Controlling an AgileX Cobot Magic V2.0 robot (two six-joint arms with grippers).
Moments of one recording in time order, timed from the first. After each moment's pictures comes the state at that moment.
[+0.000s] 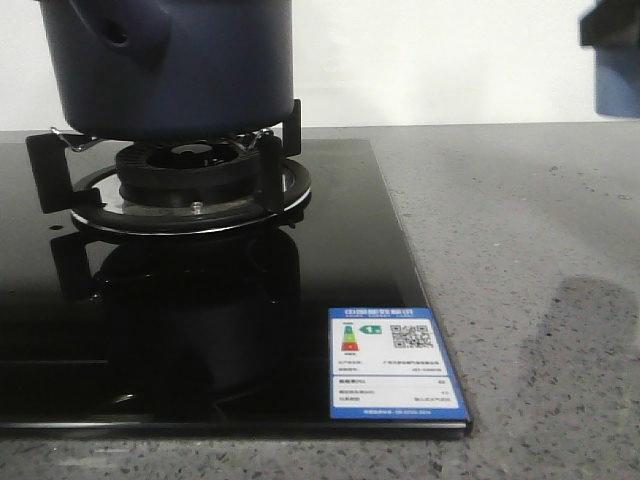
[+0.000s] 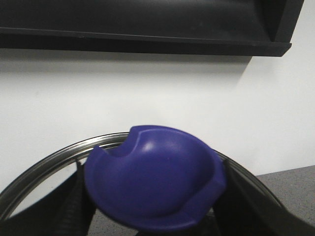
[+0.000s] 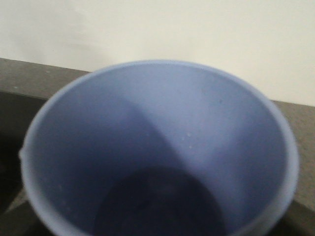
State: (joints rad) left arm -0.36 1.12 -1.04 -0.68 0.00 0.60; right arm 0.16 1.12 -0.62 0.01 -0.17 -0.08
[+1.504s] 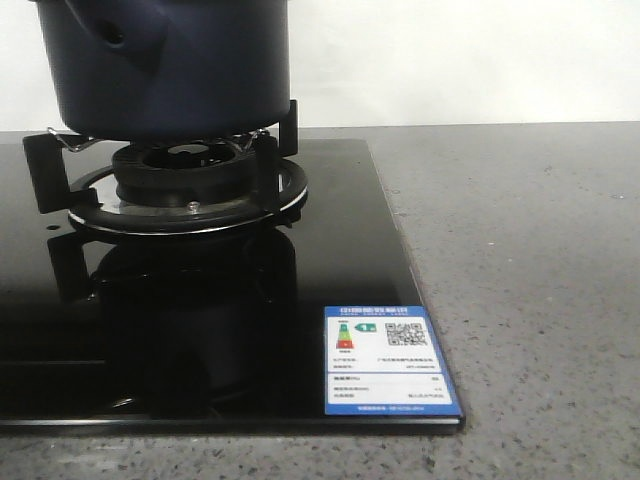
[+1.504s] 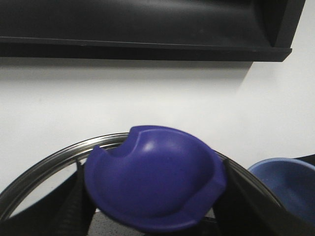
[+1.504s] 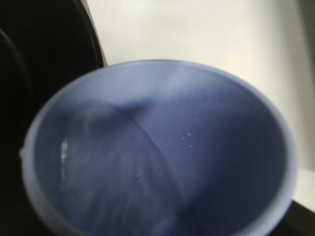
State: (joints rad) left arm -0.36 1.12 -1.04 -0.67 -0.02 0.60; right arm 0.79 1.67 -1.56 -0.98 0.66 -0.08
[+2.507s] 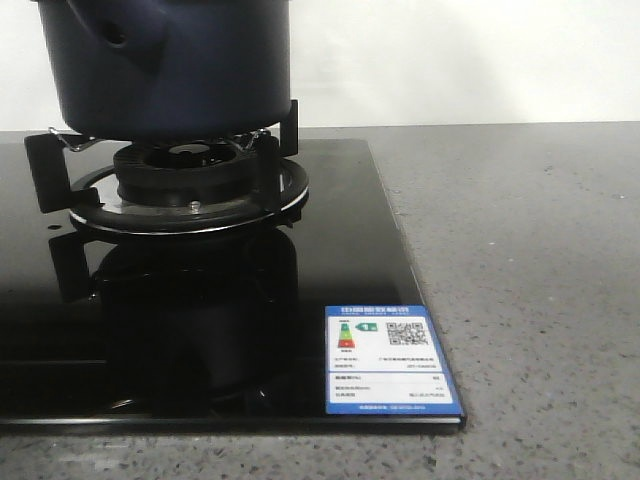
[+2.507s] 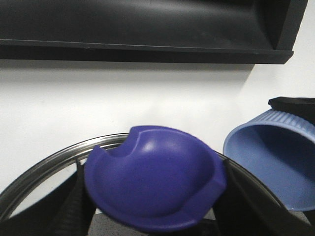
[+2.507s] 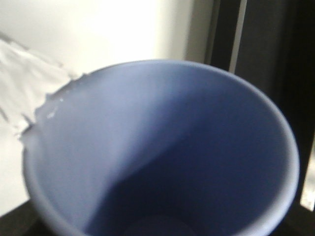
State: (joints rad) left arm -0.36 1.12 -1.04 -0.67 -0.03 0.60; right arm 0.79 1.70 -1.56 -1.60 0.58 -0.08
